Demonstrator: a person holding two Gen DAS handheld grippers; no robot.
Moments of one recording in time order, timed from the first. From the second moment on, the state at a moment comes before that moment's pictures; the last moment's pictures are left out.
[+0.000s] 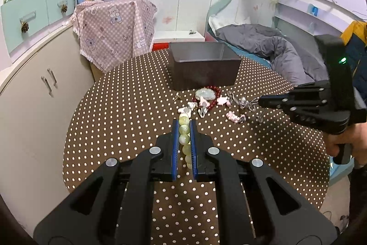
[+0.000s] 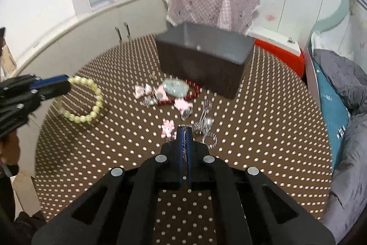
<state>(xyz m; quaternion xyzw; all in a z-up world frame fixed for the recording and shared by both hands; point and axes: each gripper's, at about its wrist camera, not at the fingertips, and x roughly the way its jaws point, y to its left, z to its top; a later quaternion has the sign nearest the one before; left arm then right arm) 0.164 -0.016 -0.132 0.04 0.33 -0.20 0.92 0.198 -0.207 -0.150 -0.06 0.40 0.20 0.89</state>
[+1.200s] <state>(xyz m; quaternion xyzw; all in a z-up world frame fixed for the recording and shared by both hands) 0.257 -0.052 -0.003 0.05 0.26 -0.24 0.93 0.238 -0.219 0.077 -0.03 0.22 0.22 0.95</state>
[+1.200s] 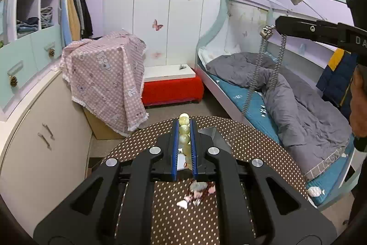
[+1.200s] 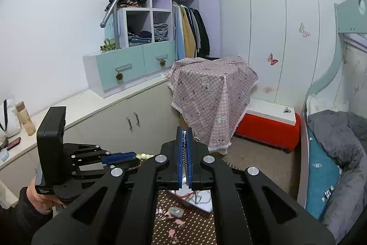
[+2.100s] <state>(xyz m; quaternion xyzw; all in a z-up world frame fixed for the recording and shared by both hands) 0.260 -0.028 -0.028 0.01 0.24 -0.13 0.96 0.259 -0.265 -0.018 0.05 0.27 0.10 0.96</state>
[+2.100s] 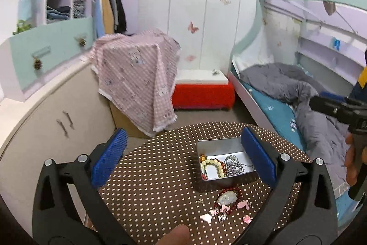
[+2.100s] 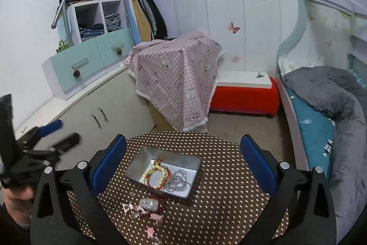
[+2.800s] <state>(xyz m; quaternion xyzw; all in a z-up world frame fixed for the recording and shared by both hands) 0.171 -0.017 -0.042 -0.01 0.22 -0.13 0.97 0.169 -0.257 -0.052 0.04 0.25 0.11 0.96</state>
